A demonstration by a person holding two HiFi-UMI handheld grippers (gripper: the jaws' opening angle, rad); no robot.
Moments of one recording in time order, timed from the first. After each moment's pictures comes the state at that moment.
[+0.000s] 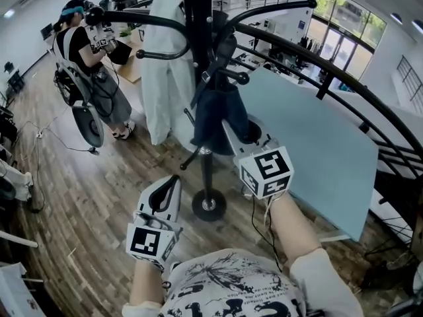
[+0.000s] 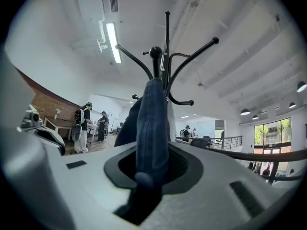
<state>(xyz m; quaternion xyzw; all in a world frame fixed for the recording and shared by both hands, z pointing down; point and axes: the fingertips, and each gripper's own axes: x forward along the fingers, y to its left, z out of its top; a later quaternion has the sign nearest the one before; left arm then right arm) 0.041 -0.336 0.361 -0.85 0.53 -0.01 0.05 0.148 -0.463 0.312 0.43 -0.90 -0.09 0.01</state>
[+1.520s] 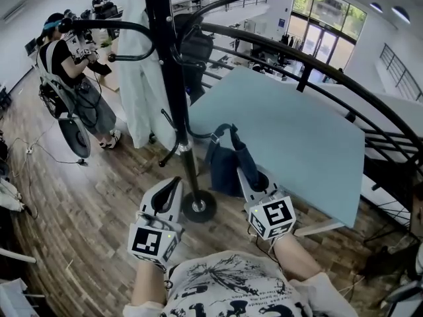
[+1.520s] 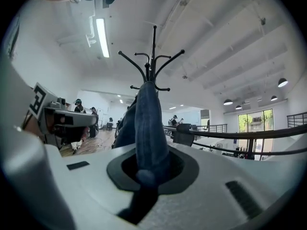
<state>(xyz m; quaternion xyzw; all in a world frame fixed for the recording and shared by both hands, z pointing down) 0.115 -0.313 0.372 -0.87 0.49 0.01 0.04 0.264 -0.353 0.413 0.50 -0.87 -0.03 0.03</state>
